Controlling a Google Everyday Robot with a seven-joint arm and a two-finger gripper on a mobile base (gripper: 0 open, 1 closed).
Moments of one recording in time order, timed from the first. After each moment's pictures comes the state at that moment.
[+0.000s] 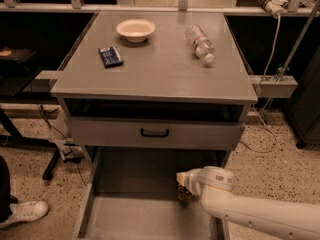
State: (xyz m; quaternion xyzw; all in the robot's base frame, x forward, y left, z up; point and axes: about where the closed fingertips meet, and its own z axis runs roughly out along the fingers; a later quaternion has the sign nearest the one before) arm 0.545 -0.122 0.468 -0.02 0.95 0.07 0.31
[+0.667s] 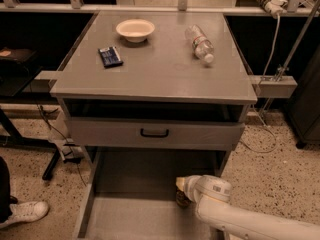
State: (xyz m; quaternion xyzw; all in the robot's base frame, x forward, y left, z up) arm 0.537 -0.123 0.443 0.03 0.94 0.07 0.33
